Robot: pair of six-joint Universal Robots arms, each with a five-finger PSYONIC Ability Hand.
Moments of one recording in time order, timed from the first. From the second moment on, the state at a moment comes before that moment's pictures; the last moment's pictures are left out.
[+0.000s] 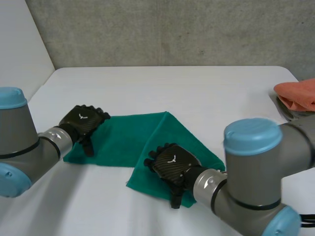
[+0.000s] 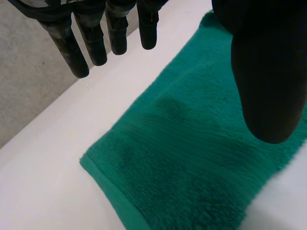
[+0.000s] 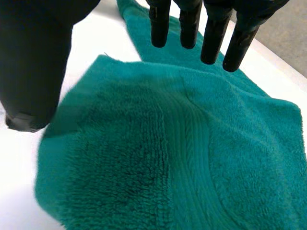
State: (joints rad) left arm 4.48 -1.99 -1.62 3.20 -1.33 3.66; right arm 2.27 -1.10 1.57 0.04 1.30 2.70; left_hand 0.21 0.23 0.23 0.22 0.05; right_hand 0.20 0.24 0.24 0.24 0.08
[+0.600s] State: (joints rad) left arm 4.47 -2.08 -1.58 3.18 -1.33 3.67; right arm 2.15 -1.13 1.63 -0.11 1.43 2.64; left_hand 0.74 0.75 0.75 0.75 0.57; right_hand 0.98 1.17 1.18 1.19 0.97
